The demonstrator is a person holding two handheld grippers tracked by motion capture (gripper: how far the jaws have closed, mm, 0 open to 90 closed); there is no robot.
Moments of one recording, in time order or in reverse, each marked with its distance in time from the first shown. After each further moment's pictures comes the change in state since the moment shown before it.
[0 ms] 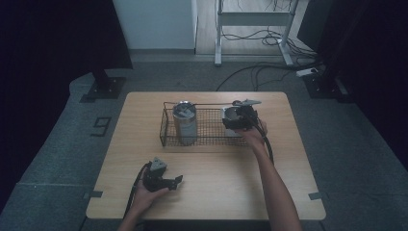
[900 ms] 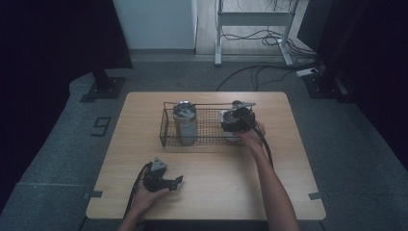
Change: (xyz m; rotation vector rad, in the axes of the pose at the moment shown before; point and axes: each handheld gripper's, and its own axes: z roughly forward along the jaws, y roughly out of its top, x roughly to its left) left arm -0.001 0.000 0.000 0.008 0.001 0.008; right arm 0.004 -0.007 0.014 0.068 -0.021 -0.032
